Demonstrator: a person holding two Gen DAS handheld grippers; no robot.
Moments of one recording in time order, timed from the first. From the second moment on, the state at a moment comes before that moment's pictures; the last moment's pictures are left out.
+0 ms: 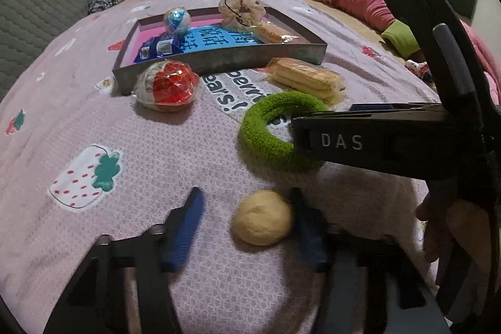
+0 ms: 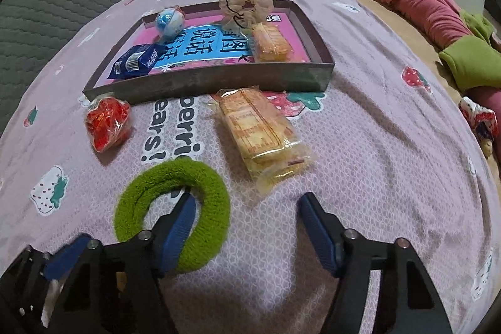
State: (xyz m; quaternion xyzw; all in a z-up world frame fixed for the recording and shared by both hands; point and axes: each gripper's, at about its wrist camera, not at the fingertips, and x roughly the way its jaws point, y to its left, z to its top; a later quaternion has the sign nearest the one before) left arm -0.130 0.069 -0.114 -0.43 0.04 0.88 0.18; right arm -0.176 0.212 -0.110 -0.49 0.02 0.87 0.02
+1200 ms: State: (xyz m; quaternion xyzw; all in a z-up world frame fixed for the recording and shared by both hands) left arm -0.123 0.032 -0.095 -0.42 -0.02 0.89 0.15; right arm -0.122 0.233 -0.070 -0.41 0.08 0.90 -0.10
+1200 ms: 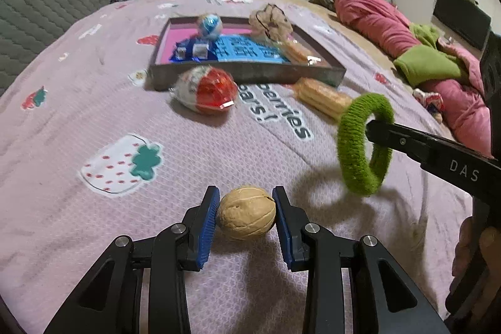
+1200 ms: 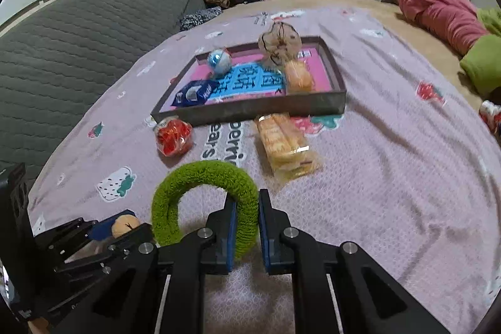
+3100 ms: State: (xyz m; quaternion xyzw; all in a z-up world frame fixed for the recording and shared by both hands) left arm -0.179 0.020 0.127 -0.27 -0.01 0.96 0.10; right arm -0.157 0.217 0.122 -0.26 -0.01 0.96 -0.10
